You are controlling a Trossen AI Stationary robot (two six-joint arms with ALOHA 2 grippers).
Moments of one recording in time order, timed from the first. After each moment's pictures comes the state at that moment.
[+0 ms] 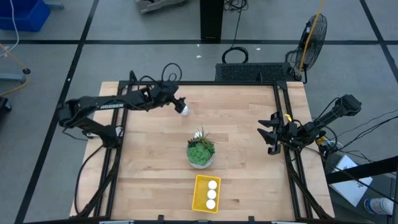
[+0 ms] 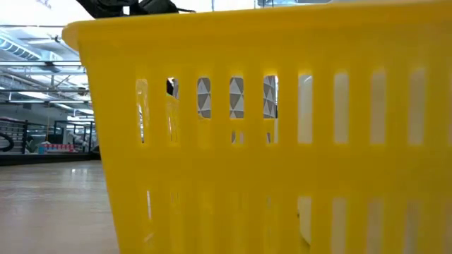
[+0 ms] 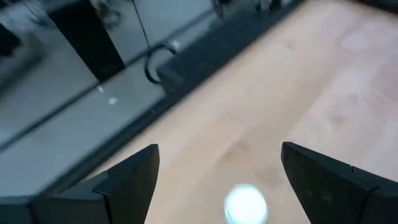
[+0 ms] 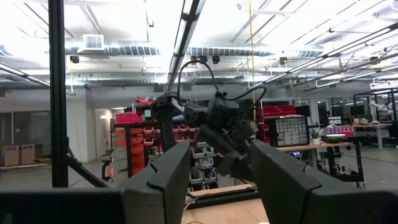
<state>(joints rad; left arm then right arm) 0.39 1.39 0.94 -0.21 -0.32 -0.20 0.55 0.53 0.05 1.11 0.71 -0.30</state>
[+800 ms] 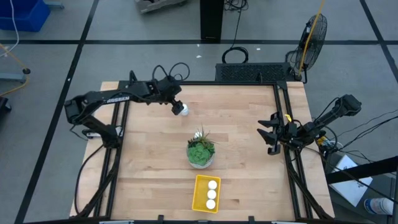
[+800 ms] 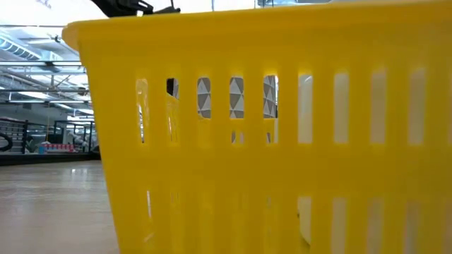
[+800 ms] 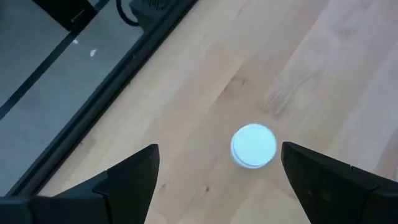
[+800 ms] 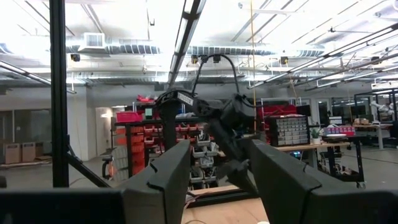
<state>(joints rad) 0.46 1.49 1.09 -0.54 -0.16 -0.09 0.55 0.53 0.05 1.11 0.71 -0.30</state>
